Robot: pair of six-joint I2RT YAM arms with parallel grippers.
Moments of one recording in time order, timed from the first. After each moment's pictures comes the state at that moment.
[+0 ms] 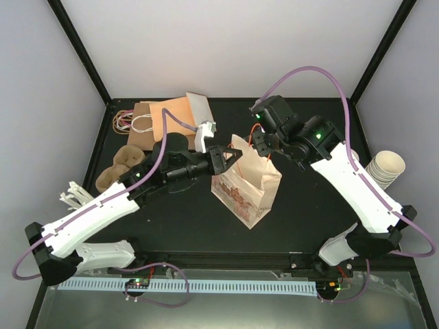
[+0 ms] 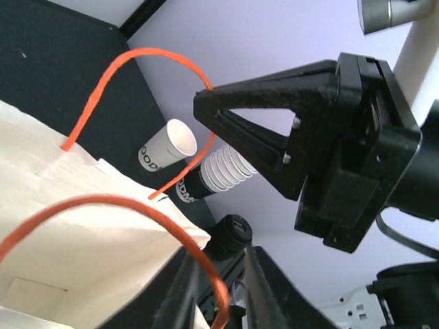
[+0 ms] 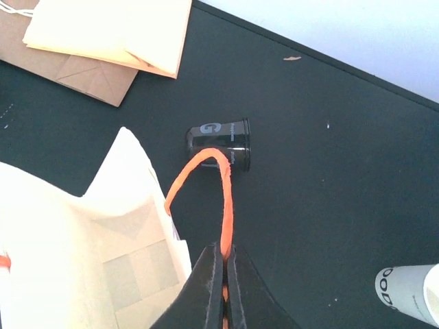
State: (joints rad) left arm -0.90 1.12 1.15 -0.23 0.22 -0.91; right arm 0.82 1.49 1.92 -1.32 0.40 0.24
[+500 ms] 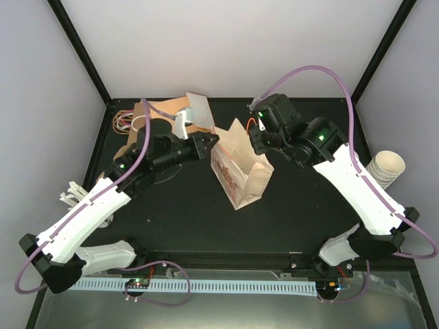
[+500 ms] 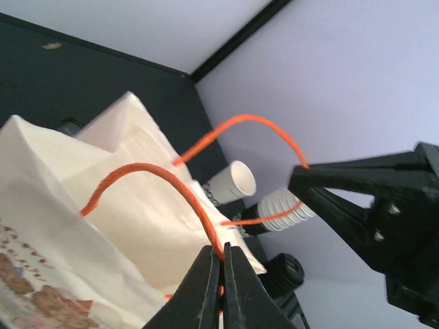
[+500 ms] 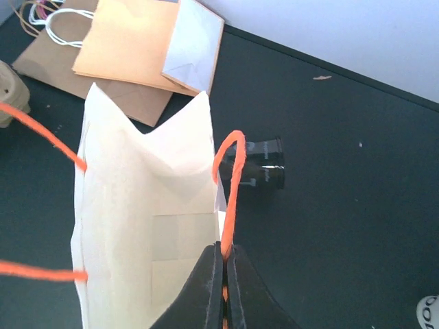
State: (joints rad) left arm -0.74 1.12 1.24 -0.39 0.19 -0.83; right arm 0.82 1.47 1.91 -1.24 0.33 0.25
